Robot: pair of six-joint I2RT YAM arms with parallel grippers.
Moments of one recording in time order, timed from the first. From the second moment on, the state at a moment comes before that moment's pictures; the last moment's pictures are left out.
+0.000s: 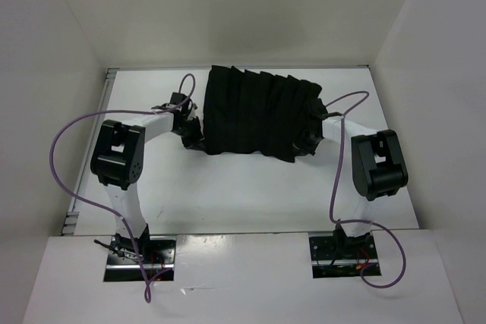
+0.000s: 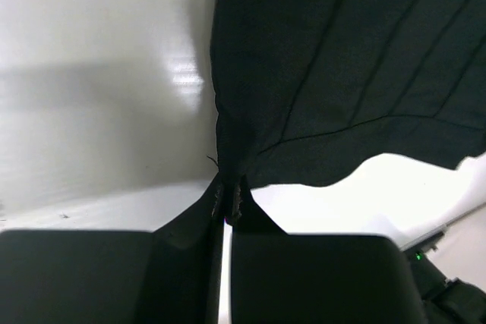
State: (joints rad) left arm -0.20 1.94 1.24 -0.48 0.38 -0.56; right arm 0.20 1.76 1.05 -0.52 -0.08 0.78
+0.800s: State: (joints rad) left arm -0.13 1.69 1.39 -0.44 0.53 -0.48; right arm 0.18 1.34 1.29 -0.63 -0.05 0.58
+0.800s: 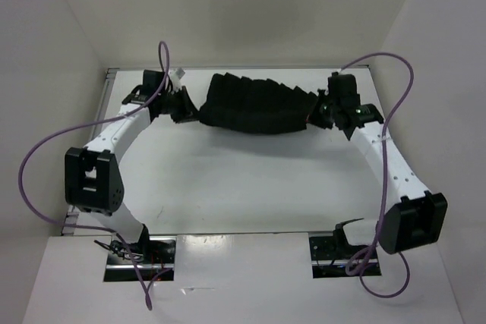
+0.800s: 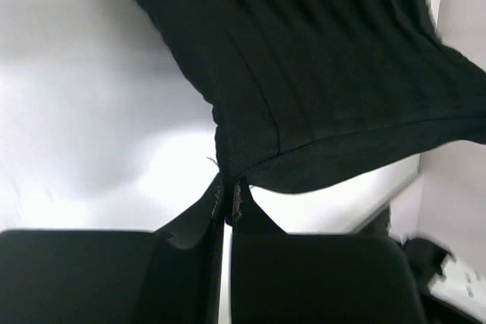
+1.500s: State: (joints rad) left arm -0.11 1.33 1.56 -0.45 0.73 -0.53; right arm 0.28 0.92 1.43 -0.63 -0.10 0.61
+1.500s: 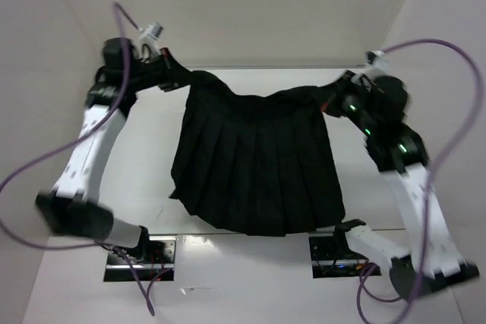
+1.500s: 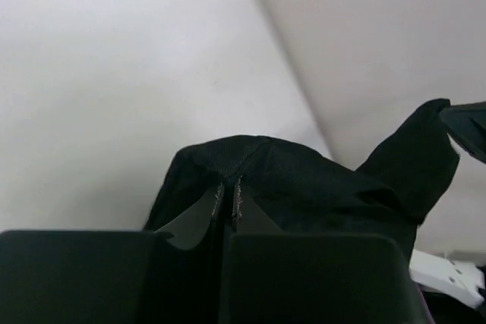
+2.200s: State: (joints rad) left arm -0.10 2.39 2.24 -0.54 0.65 -0.56; right arm 0.00 1.74 1.46 -0.37 -0.31 0.53
